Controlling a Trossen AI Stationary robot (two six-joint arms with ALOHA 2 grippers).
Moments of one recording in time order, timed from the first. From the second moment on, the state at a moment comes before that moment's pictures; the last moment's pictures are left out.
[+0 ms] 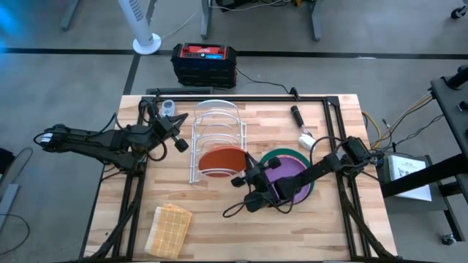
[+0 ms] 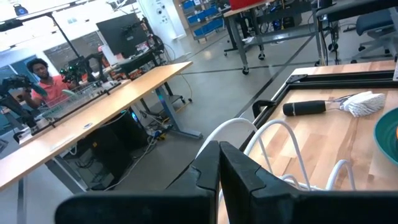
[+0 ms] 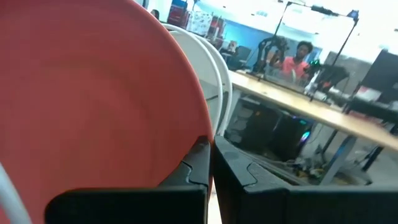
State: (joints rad) left arm -0.11 0.77 0.69 -0.08 -0.89 0.23; right arm 0.41 1.97 1.20 0.13 1.52 0.37
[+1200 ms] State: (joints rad) left arm -0.11 0.77 0.69 -0.08 -0.89 0.24; right arm 0.45 1.97 1.07 0.14 1.57 0.76
